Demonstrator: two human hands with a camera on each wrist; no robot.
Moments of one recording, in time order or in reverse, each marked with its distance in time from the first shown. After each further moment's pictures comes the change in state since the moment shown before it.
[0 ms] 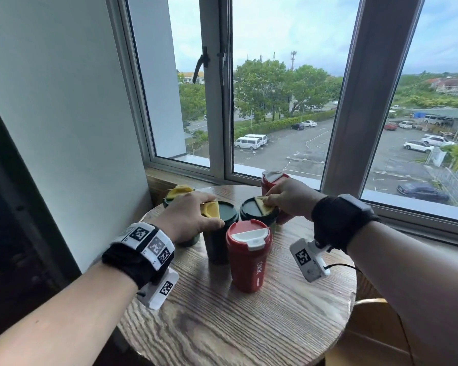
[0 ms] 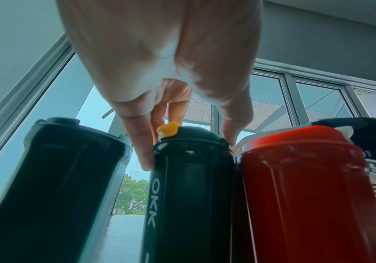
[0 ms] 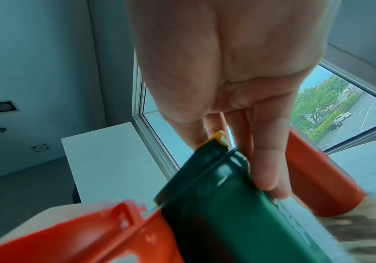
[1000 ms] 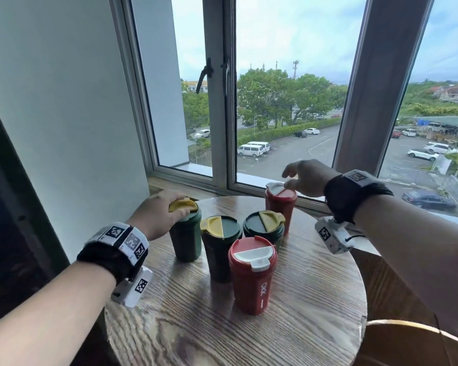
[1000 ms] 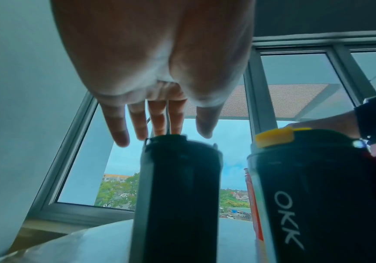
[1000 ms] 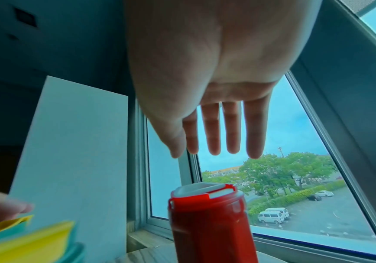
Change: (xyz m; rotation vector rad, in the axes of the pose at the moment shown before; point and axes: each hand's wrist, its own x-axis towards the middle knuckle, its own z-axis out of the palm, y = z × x) left_hand 0.033 -0.068 -0.028 0.098 0.164 -0.060; right_hand 0.042 -0.013 -0.068 -0.640 0.180 -0.168
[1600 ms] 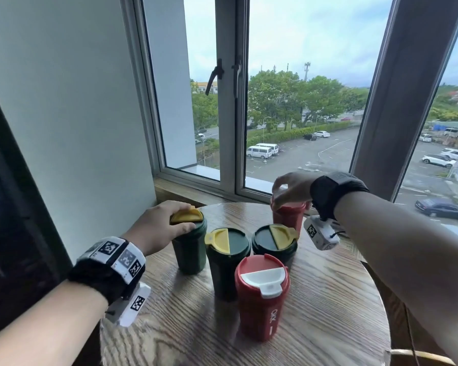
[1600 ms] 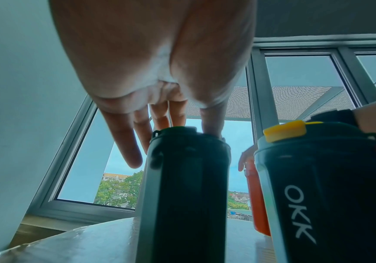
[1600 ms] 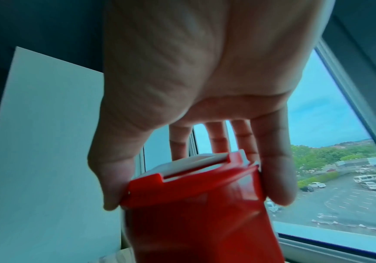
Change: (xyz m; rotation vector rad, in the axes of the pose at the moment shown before) left_hand 0.009 -0.023 0.008 -0.115 -0.038 -0.028; right_hand 0.053 -0.028 0.014 0.114 -0.326 0.064
